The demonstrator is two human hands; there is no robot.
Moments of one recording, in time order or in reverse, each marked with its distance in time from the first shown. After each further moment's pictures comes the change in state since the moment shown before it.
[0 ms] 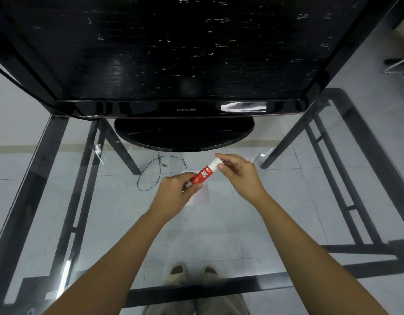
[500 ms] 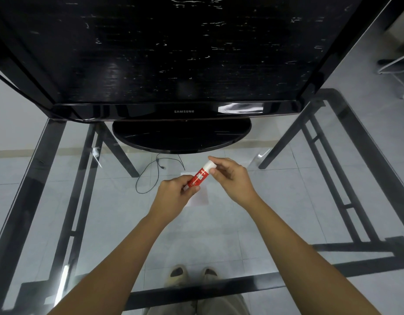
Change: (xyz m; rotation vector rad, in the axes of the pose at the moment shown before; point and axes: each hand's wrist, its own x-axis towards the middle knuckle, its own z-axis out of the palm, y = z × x) left_hand -0.001 -0.005 0.005 0.014 0.012 -0.055; right_hand -0.006 -0.006 0.016 0.018 -0.007 0.045
